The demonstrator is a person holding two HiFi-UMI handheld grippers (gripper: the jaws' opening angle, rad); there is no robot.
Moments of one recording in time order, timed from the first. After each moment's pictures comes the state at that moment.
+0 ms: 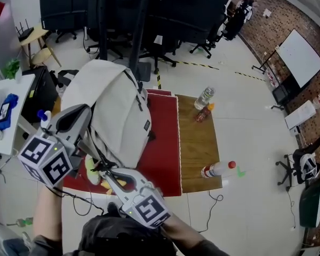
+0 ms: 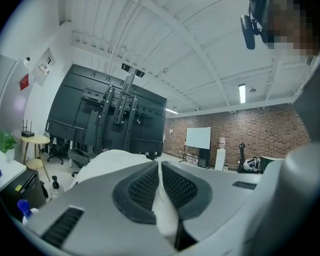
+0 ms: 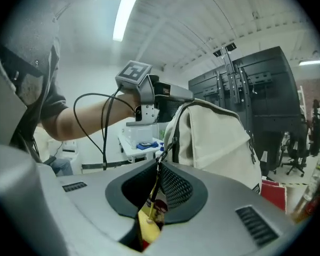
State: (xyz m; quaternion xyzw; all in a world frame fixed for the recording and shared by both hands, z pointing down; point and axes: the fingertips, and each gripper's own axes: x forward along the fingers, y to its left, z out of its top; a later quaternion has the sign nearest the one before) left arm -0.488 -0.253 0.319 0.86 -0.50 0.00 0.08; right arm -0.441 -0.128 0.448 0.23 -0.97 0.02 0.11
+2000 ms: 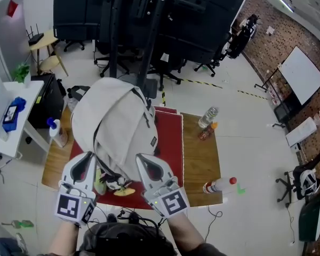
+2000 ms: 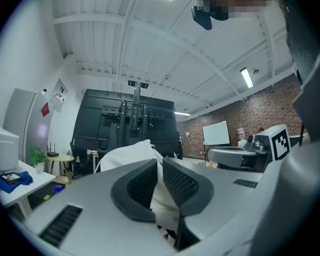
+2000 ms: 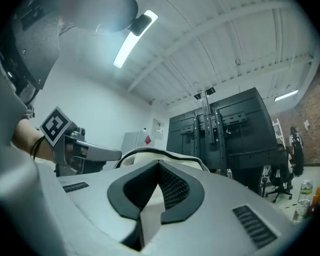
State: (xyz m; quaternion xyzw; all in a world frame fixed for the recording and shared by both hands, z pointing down) left arm -0.511 -0.182 0.376 0.81 -0.59 0.01 0.00; right arm -0.389 -0.208 0.370 0.33 -0.94 -0.08 -0.07
